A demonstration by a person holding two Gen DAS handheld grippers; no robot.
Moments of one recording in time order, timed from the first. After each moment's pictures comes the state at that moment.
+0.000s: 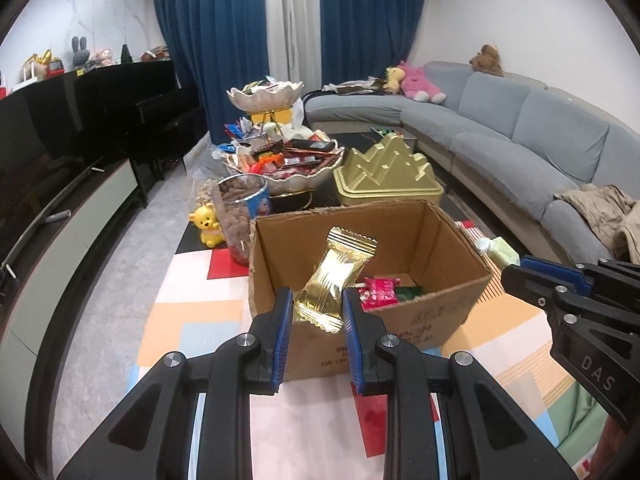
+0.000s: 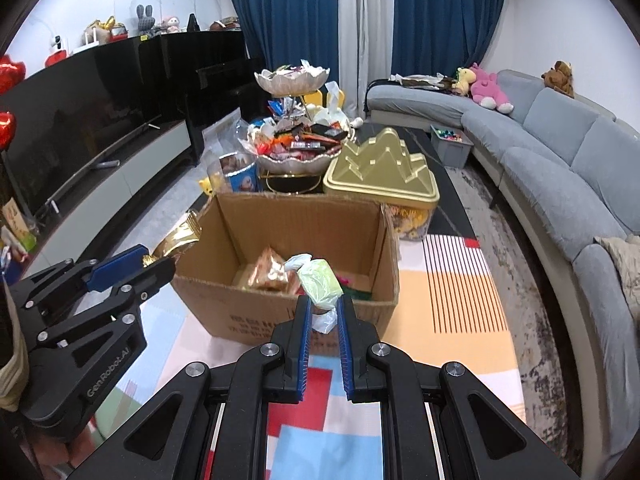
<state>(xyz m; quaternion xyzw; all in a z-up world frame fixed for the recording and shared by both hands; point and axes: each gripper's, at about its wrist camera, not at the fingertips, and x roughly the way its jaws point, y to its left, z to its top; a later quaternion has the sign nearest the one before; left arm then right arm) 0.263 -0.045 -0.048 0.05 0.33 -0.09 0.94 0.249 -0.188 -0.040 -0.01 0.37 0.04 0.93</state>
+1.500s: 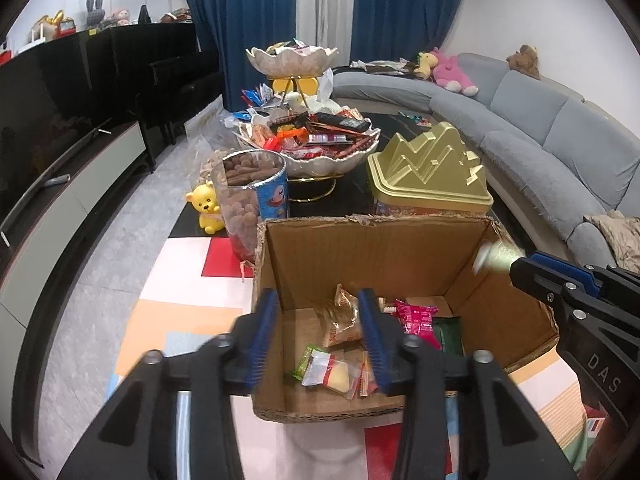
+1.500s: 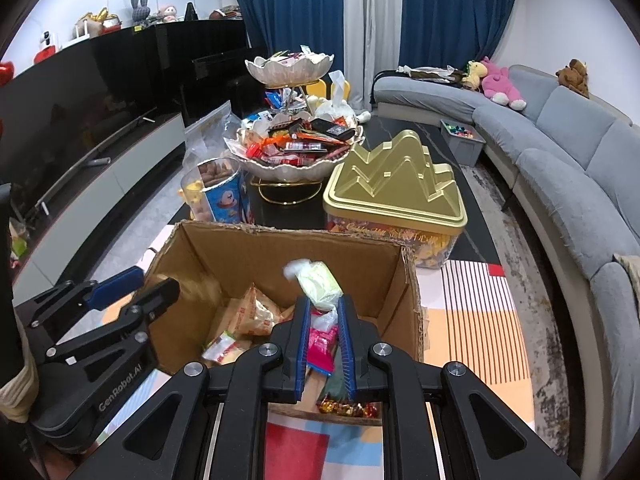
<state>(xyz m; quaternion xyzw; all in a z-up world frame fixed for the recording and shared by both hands) 0.355 -0.036 -0.080 0.01 0.38 -0.05 0.92 0.342 -0.186 -0.062 -0.01 0.39 0.05 0.92</state>
